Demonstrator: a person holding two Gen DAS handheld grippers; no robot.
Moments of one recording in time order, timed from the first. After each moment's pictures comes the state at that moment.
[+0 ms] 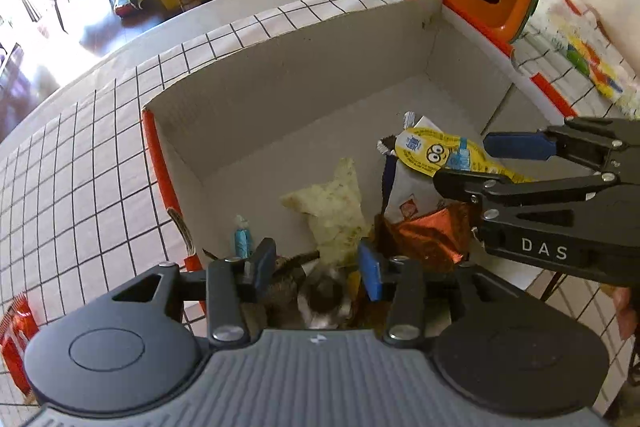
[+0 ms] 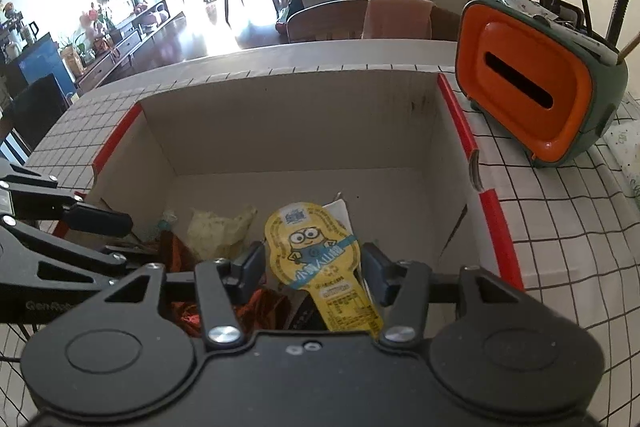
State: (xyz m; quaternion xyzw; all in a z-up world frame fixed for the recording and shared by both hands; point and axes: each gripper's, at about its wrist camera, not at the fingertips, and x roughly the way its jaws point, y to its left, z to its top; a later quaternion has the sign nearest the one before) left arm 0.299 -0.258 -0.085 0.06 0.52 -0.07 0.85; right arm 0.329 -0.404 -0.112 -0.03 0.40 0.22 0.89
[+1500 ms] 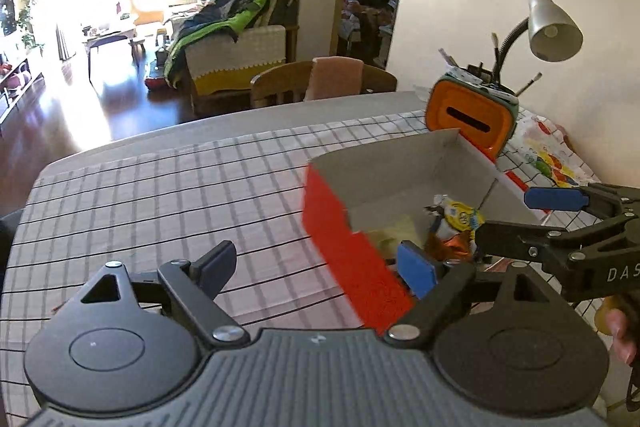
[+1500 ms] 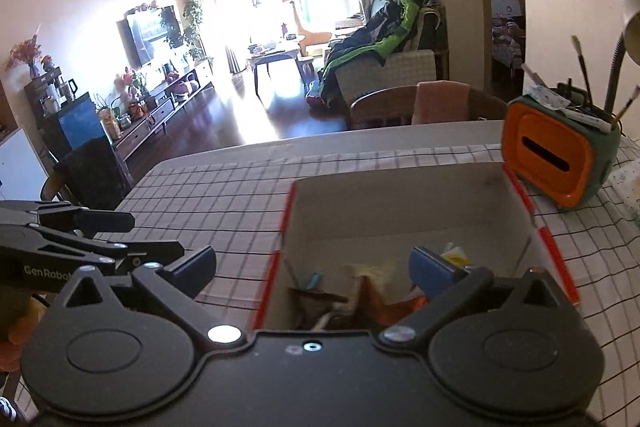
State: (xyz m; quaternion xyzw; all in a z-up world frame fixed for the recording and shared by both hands) left arm 0.169 -0.110 -0.002 -0.02 0.35 -0.07 0.93; right arm 0.216 -0.322 -0.025 0.02 0.30 0.24 0.92
